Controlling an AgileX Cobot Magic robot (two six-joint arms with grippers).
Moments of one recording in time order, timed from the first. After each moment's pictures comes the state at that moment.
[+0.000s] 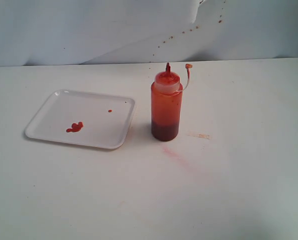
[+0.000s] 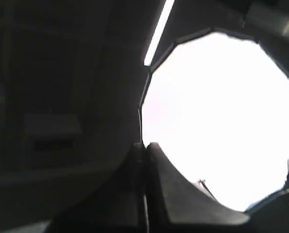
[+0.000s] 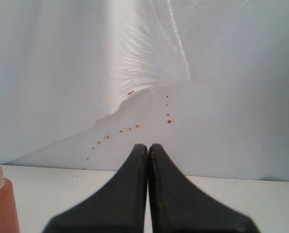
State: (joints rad) left arm -0.21 0.24 -0.24 0.49 -1.21 -0.21; right arm -0.22 1.32 -0.19 -0.45 -1.21 0.24
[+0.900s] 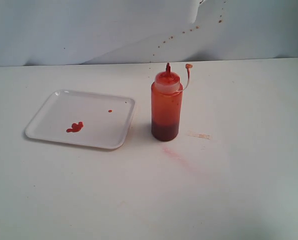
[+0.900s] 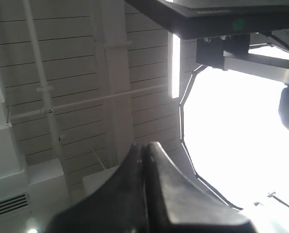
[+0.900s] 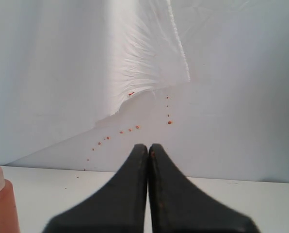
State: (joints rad) left arm 0.09 0.00 -0.24 0.49 -1.24 -0.21; right arm -0.22 1.32 -0.19 -0.45 -1.21 0.24
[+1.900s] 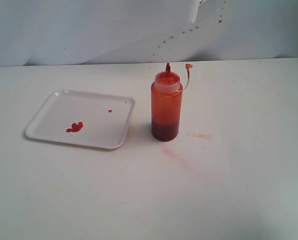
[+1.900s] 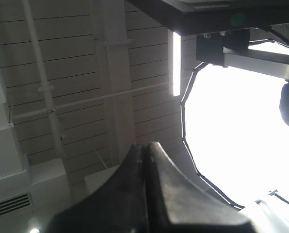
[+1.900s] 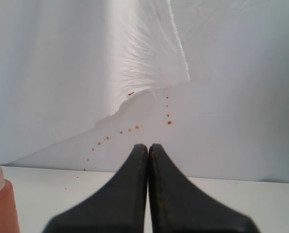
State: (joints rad) left arm 0.10 0.00 -0.24 0.49 -1.24 -0.21; right arm -0.22 1.32 -0.19 -0.45 -1.21 0.24
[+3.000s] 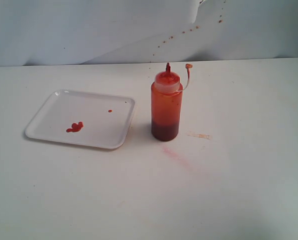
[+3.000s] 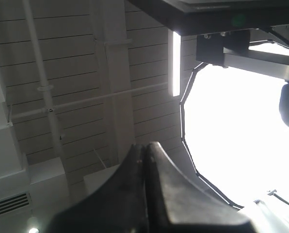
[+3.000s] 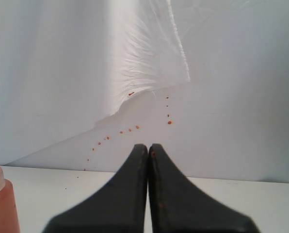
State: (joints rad) left arm 0.09 0.00 -0.24 0.49 -1.23 -0.21; right arm -0.22 1.32 -0.19 -0.45 -1.21 0.24
